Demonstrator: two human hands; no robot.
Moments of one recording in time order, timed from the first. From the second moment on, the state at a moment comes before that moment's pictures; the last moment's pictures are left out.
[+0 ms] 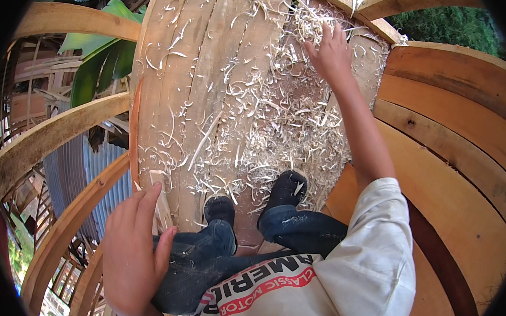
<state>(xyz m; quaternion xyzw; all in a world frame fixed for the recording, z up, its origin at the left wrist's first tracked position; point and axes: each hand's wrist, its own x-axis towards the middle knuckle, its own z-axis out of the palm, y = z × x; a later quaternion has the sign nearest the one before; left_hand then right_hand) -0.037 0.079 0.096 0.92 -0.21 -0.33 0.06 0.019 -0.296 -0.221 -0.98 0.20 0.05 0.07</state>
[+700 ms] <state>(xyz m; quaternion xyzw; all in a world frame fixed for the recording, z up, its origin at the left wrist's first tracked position) -0.028 0.070 0.092 0.91 -0.21 -0.36 0.06 0.067 -0.289 -0.285 -0.98 0.13 -0.09 0.08</state>
